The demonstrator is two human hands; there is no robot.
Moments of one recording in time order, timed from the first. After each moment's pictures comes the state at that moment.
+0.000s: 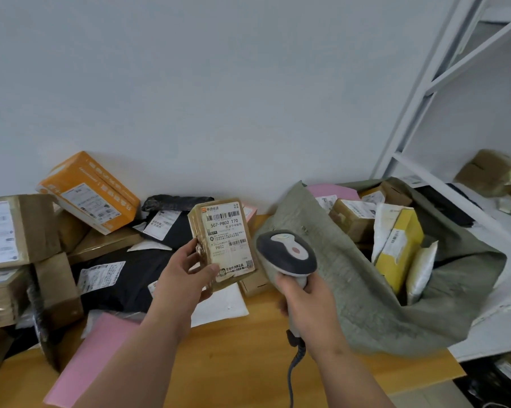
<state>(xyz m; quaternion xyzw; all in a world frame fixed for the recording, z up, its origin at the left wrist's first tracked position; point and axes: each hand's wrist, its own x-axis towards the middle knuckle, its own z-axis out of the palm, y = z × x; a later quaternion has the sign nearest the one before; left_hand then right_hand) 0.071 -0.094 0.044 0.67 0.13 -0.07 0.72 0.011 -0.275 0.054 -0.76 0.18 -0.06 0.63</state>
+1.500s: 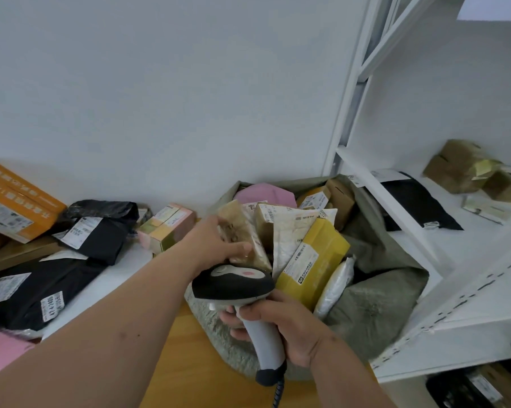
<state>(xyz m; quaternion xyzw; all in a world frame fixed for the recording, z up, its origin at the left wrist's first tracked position) 0.134 -0.366 0.094 0.91 0.01 -0.17 0.39 0.030 -0.517 0.036 -0.56 0.02 0.26 0.79</state>
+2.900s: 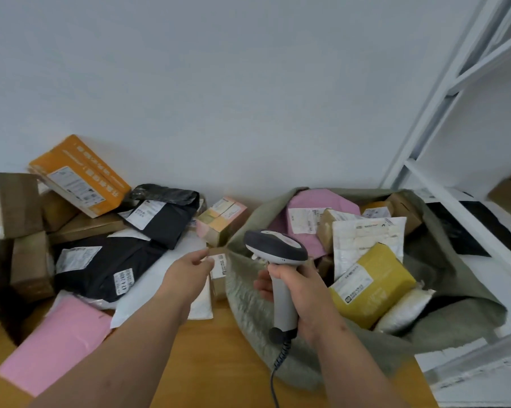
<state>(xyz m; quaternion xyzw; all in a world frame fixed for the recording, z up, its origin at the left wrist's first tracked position) 0.109 -0.205 0.019 0.77 0.22 -0.09 0.59 0.070 -0.397 0.043 -0.64 0.15 0.10 0.74</state>
